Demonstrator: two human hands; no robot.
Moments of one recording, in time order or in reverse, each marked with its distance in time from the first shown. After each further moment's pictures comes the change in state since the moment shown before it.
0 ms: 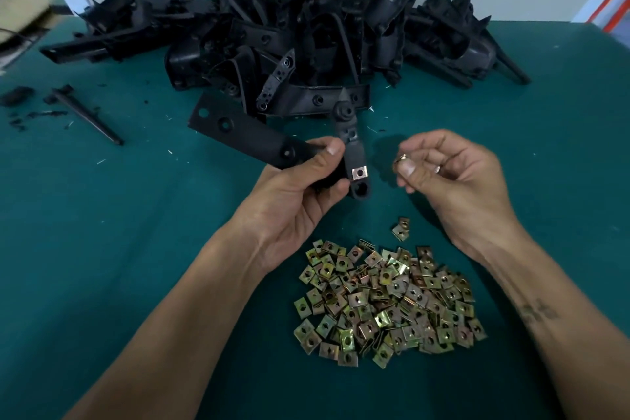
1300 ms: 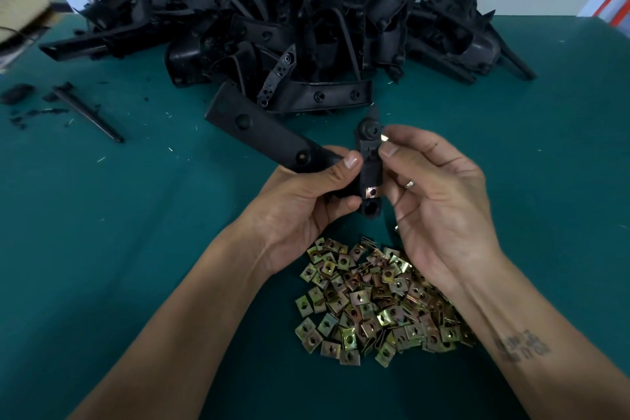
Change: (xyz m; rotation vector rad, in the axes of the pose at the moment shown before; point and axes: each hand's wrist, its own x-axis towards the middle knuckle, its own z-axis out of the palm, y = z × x) left_hand -0.007 -0.003 0.006 0.154 -0.052 -0.053; right_hand -0.018 -0.024 0.057 0.572 0.243 0.175
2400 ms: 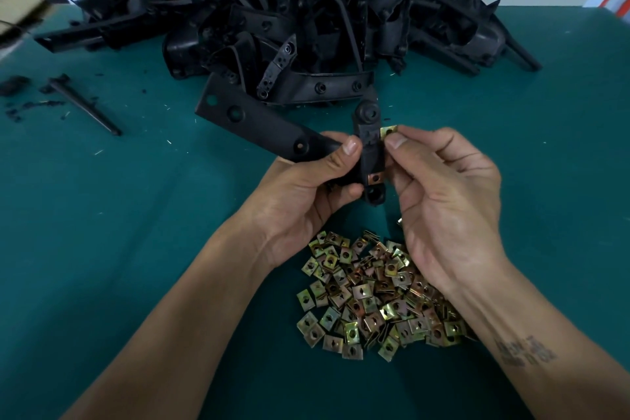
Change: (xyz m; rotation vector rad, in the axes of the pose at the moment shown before) left_hand -0.001 0.000 0.001 -0.040 0.018 0.035; right_hand -0.005 0.007 0.000 -0.005 0.015 -0.119
